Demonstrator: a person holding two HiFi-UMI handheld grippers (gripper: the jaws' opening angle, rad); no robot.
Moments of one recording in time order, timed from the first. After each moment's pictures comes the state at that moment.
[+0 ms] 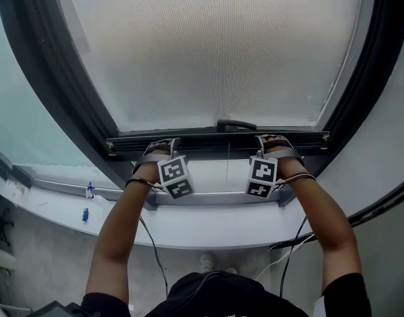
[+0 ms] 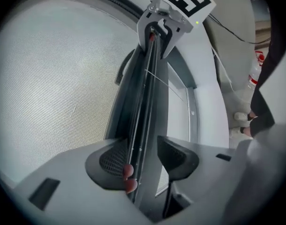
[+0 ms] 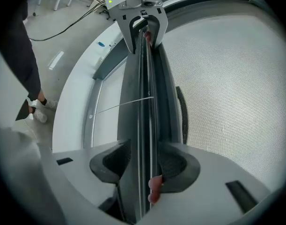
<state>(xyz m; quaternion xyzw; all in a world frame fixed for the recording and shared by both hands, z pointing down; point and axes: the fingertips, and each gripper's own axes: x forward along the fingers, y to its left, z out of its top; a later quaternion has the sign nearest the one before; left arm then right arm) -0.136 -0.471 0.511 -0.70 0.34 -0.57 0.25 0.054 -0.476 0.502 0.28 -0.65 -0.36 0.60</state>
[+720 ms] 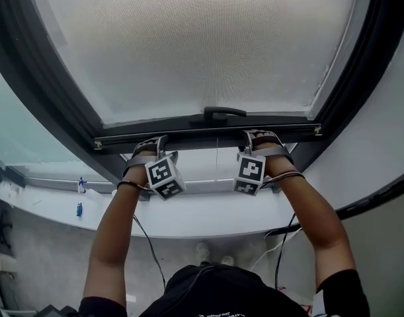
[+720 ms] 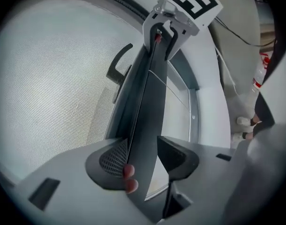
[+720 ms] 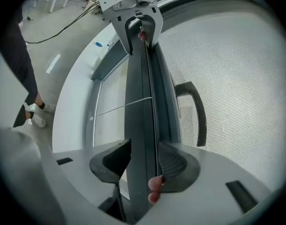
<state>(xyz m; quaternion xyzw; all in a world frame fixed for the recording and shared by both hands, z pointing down) -0.135 -0.469 0.540 -0.71 0.36 -0.56 0.24 0.059 -0.470 0.532 0.29 -0.65 -0.33 0.62</state>
